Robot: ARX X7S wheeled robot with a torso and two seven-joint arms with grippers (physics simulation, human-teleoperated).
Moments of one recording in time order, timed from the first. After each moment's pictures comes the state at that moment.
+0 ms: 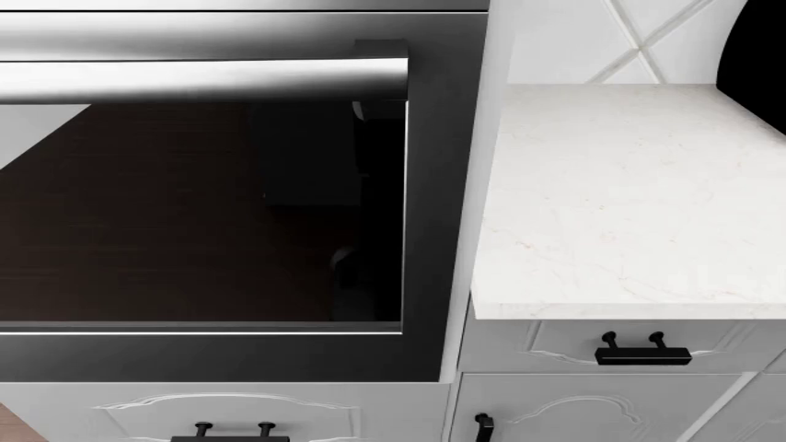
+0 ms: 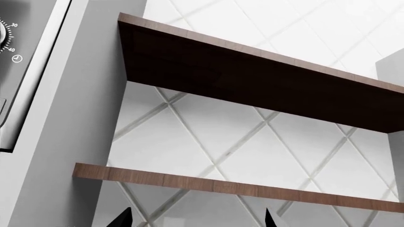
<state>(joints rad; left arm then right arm) -2.36 0.00 0.30 0.09 -1.01 -1.24 -0.58 1.34 1.36 0.12 -0.64 1.74 0.91 0.82</state>
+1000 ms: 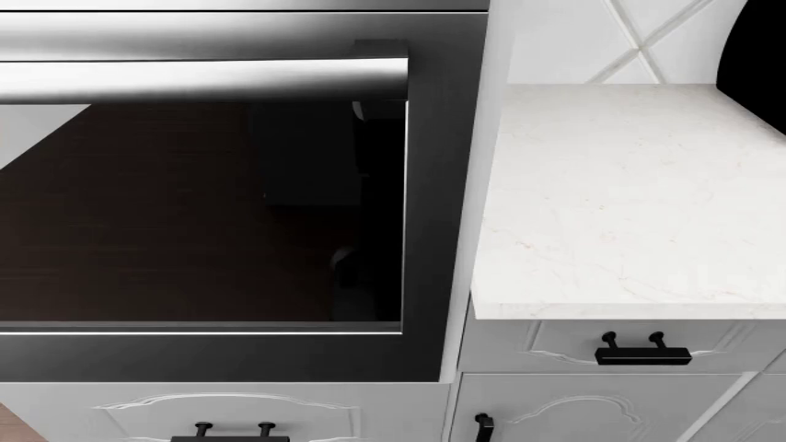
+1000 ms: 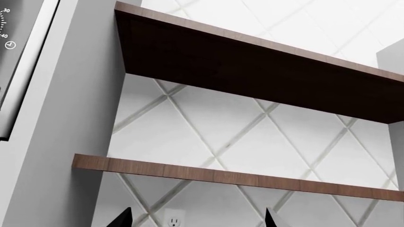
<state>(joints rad) -2.36 0.00 0.39 -0.34 -1.04 -1.44 -0.50 1.19 1.32 0.26 -0.66 1.72 0.94 0.82</state>
